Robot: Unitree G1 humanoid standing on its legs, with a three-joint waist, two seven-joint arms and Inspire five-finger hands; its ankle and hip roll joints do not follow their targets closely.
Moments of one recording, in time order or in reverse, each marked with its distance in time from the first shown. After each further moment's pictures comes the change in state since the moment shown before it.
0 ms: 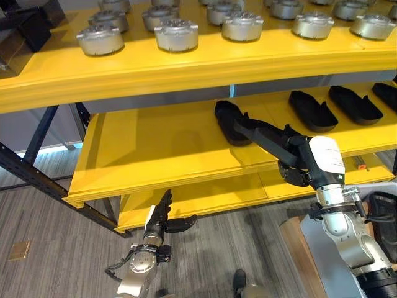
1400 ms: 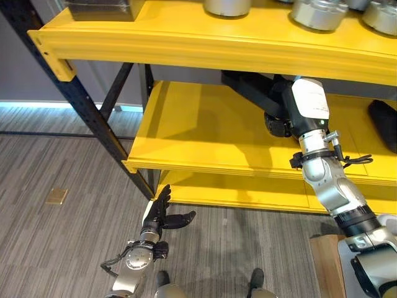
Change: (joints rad) left arm 0.005 0.068 -0.001 -0.041 -0.079 0.008 -0.003; right arm -0.575 0.014 0.235 0.301 0.035 0.131 -0.021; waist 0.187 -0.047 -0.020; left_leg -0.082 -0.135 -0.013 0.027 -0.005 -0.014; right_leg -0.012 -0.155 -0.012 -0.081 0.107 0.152
